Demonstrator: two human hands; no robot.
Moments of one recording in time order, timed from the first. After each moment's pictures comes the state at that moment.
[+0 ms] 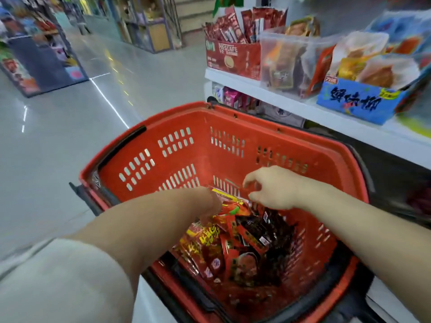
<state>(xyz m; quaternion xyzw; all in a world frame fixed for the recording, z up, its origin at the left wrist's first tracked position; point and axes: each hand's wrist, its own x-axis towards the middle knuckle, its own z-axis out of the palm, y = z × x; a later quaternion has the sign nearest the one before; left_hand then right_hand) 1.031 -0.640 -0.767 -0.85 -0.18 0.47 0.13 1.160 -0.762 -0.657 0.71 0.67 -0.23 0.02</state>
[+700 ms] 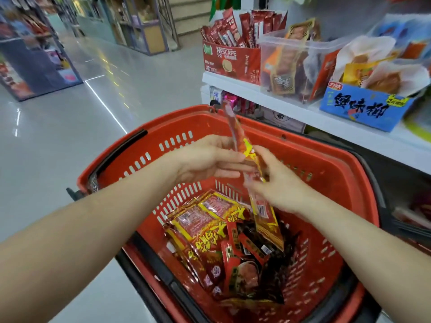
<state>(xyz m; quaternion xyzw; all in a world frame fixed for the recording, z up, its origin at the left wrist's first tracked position) 1.022 -0.643 -0.626 -0.64 -0.27 -0.07 -0.72 1.164 -0.757 -0.668 0.69 0.55 -0.32 -0.34</state>
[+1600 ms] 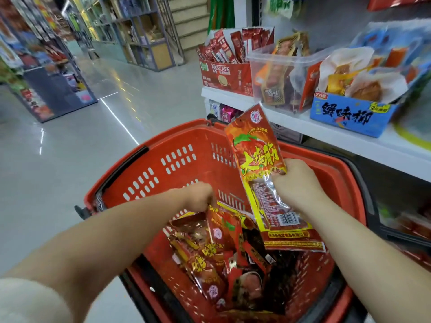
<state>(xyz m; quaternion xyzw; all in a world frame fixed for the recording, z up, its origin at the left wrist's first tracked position) 1.016 -0.608 -0.708 -0.91 -0.33 0.21 -0.12 1.192 -0.763 -0.659 0.78 0.42 -0.24 -0.41</state>
